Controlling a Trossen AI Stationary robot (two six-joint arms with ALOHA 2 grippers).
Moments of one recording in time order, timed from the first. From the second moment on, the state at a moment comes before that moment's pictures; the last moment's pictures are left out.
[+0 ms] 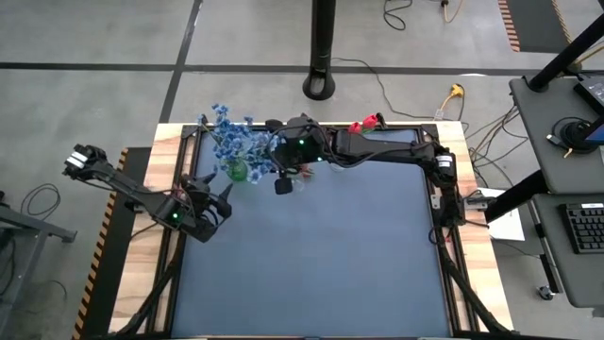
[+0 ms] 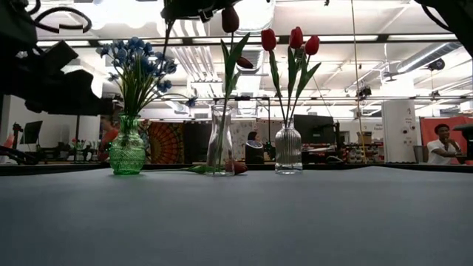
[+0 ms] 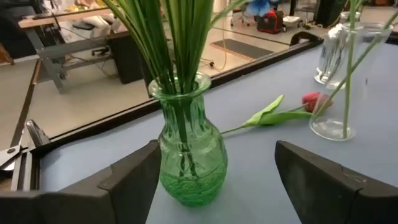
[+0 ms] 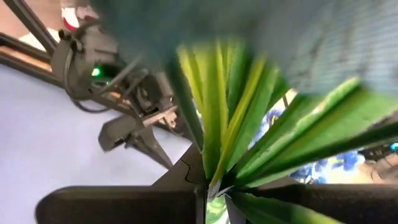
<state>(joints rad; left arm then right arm) -0.48 0.76 0.24 -0.63 -1.30 -1.09 -0.14 2.02 1.98 -0.28 -0.15 -0.50</state>
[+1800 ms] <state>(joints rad) -0.30 0.96 0.23 -0.31 -1.25 -0.82 -0.16 2.09 1.99 -0.12 -0.21 -0.56</state>
